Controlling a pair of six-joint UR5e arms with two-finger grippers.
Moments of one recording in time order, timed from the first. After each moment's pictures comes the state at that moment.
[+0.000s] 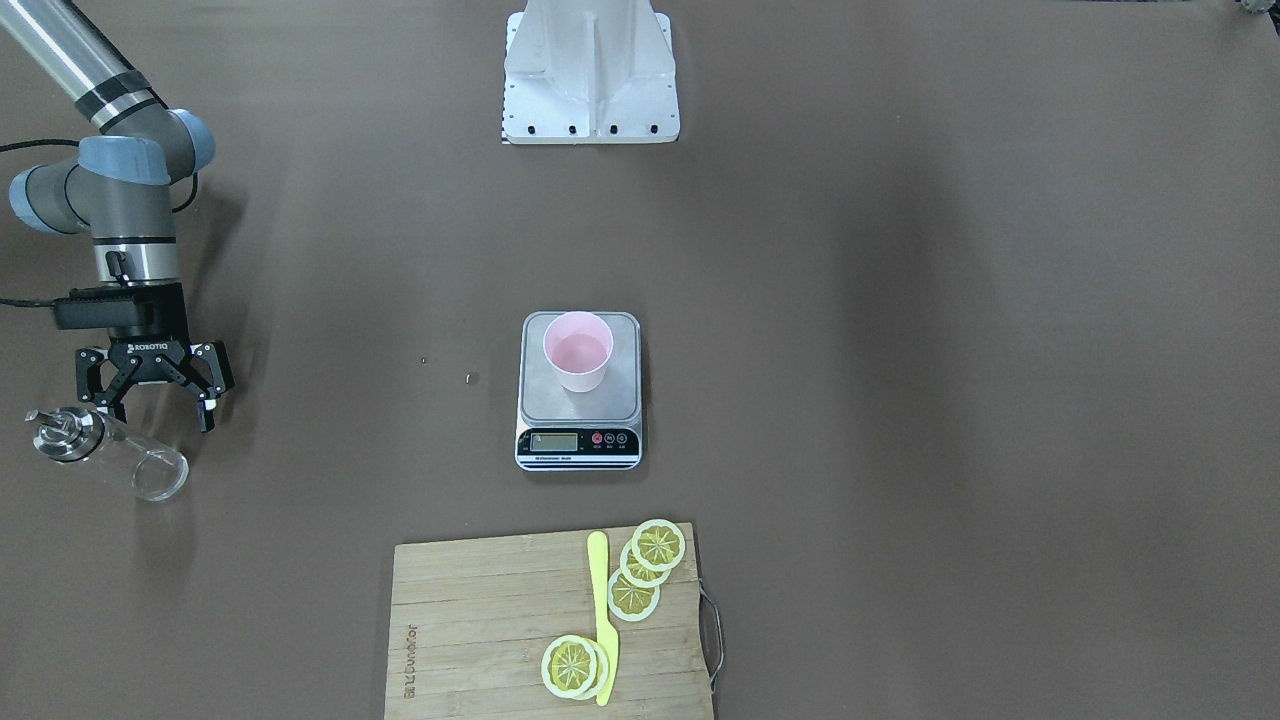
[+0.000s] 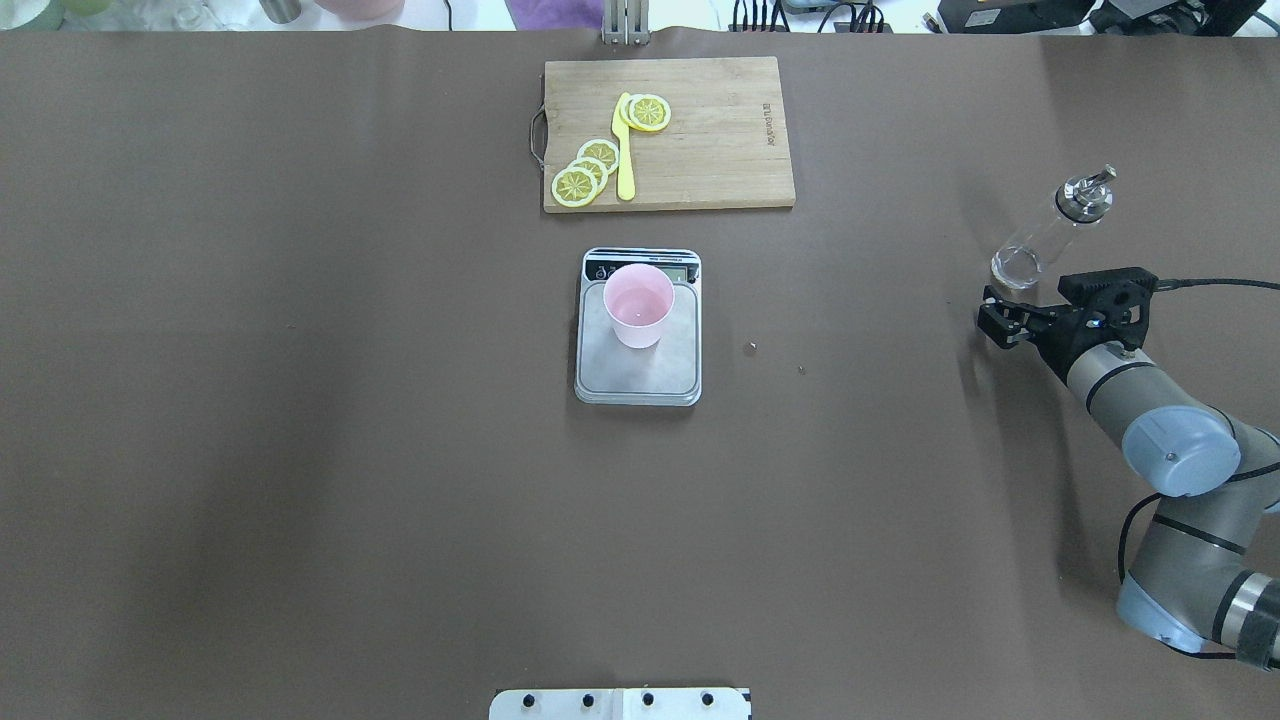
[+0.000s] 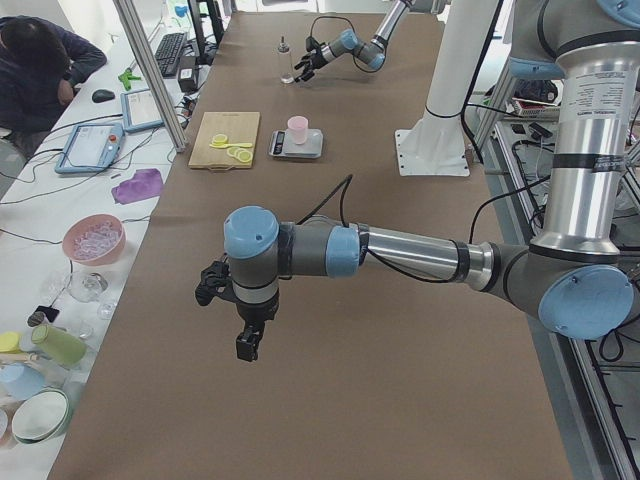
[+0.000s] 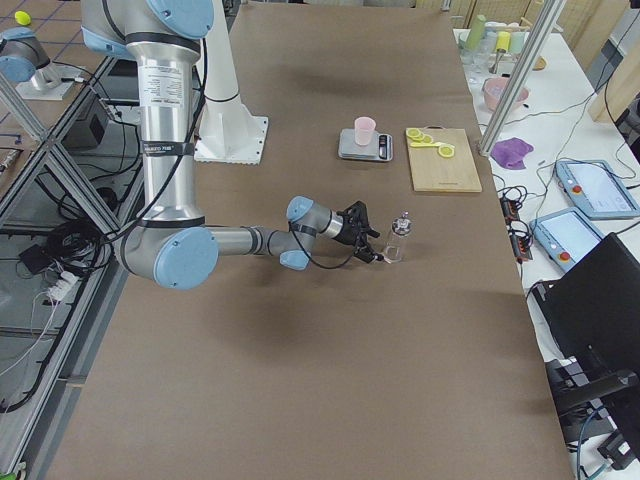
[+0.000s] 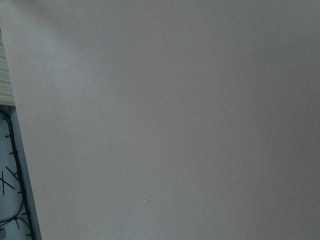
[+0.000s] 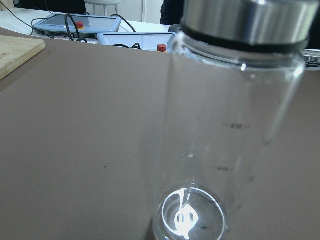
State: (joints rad) left arm -1.67 -1.61 -1.69 -1.45 -2.22 0.28; right arm 0.57 -1.54 1.39 -0.32 1.06 0.97
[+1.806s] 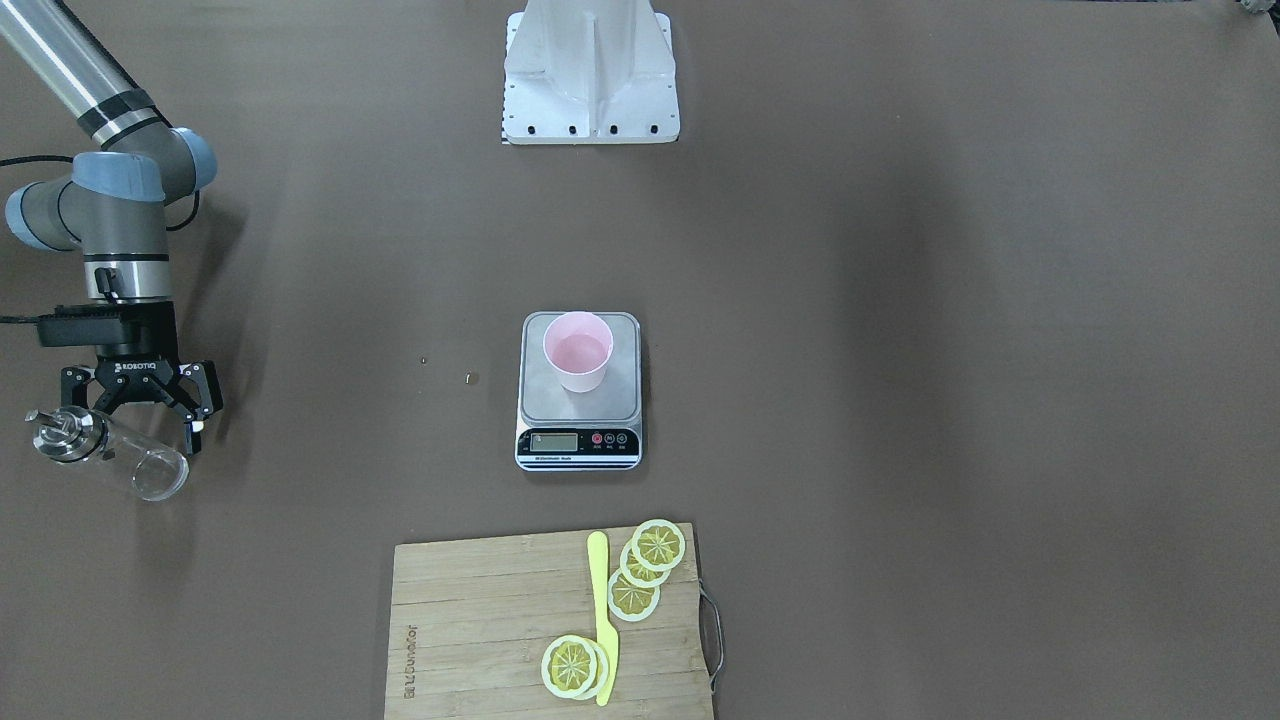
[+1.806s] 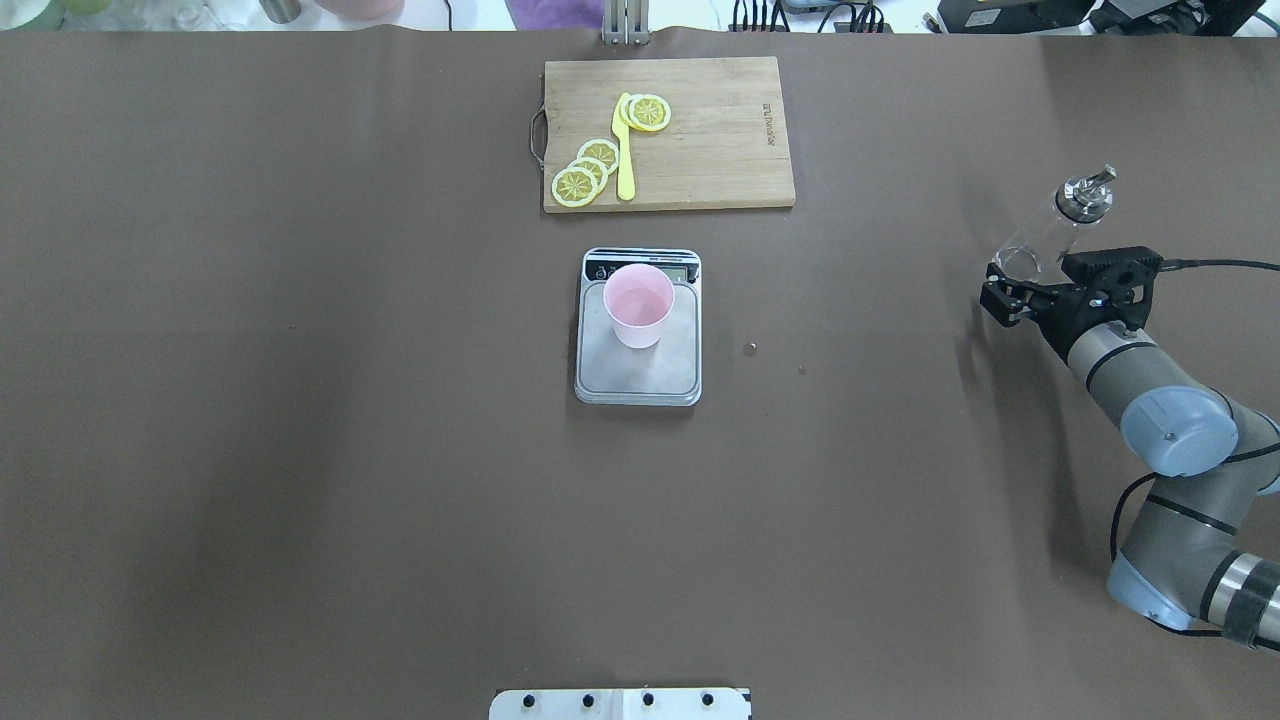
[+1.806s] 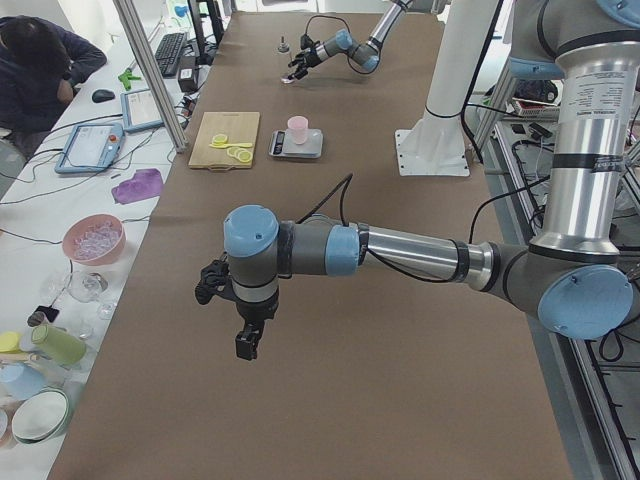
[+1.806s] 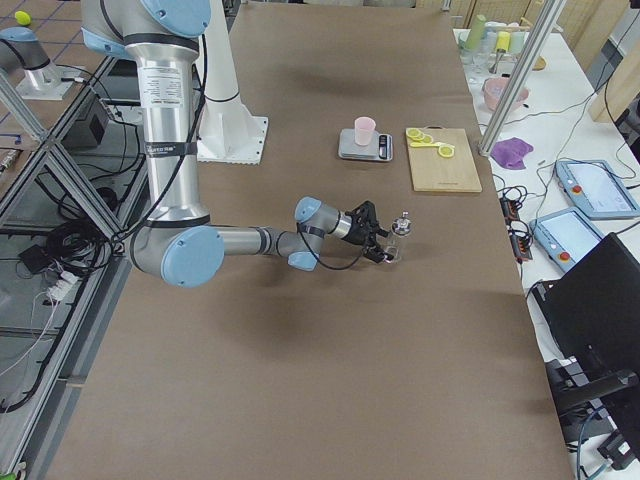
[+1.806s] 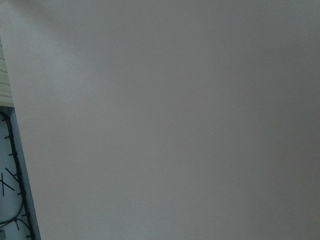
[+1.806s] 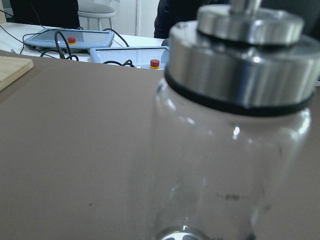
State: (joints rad) left arm -1.66 -1.61 -1.69 -1.45 -2.22 0.28; right arm 0.62 -1.50 1.35 -0.31 1.06 0.97
